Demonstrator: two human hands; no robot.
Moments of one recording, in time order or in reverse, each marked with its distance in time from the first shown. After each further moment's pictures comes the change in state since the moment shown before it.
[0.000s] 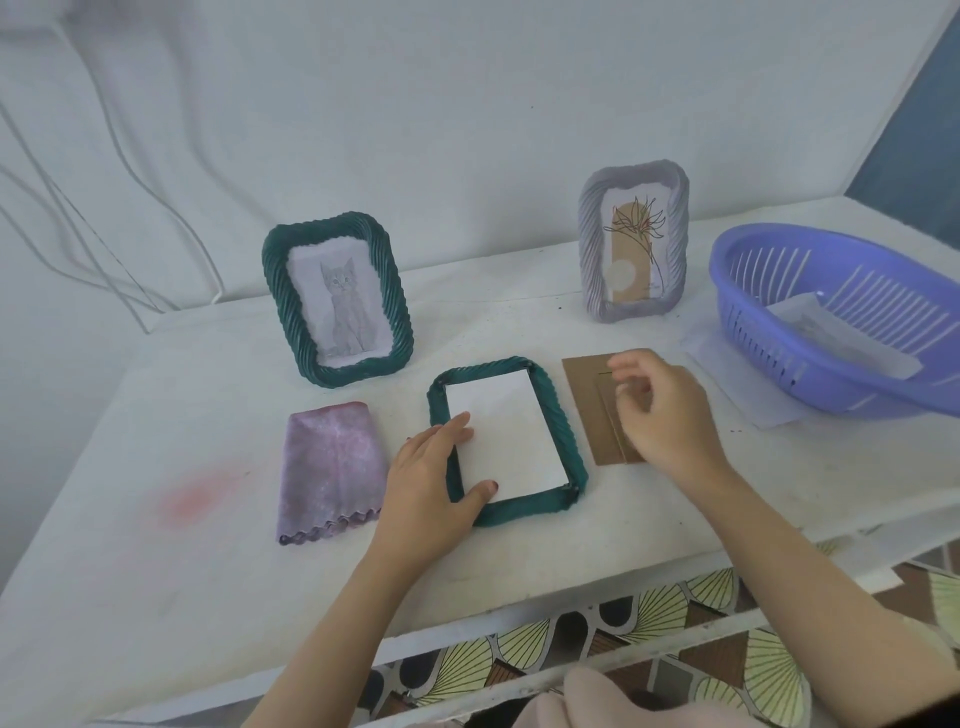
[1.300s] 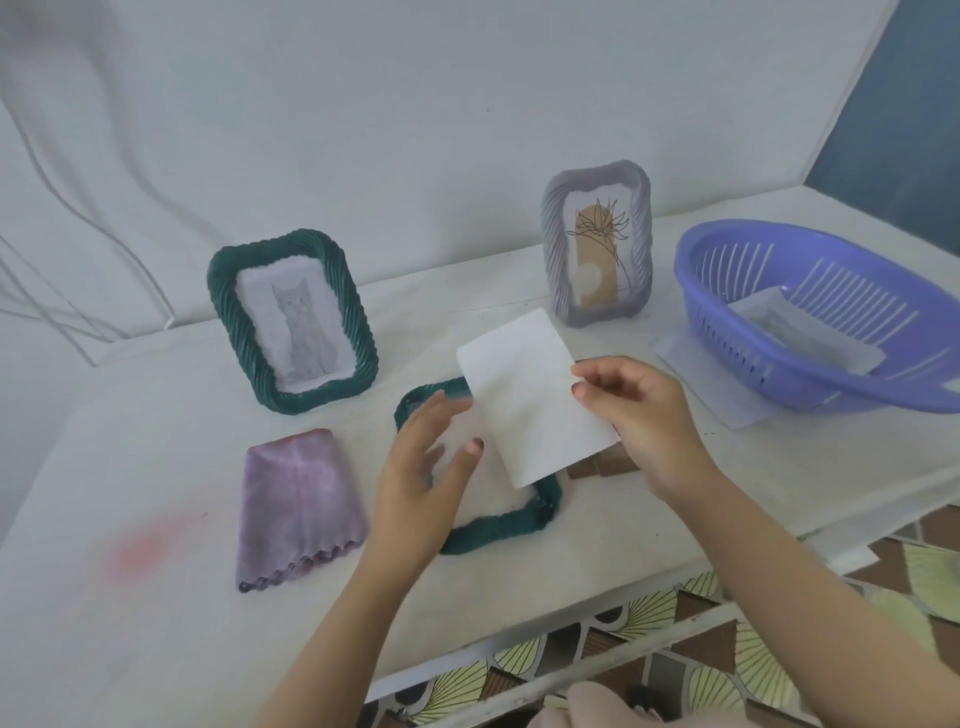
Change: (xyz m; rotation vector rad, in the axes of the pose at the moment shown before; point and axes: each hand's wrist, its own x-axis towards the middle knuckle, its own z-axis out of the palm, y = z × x) left_hand 0.016 0.044 -0.007 -0.521 0.034 -0.049; right_hand 0.001 -0.024 -0.014 0.733 -0.056 0.343
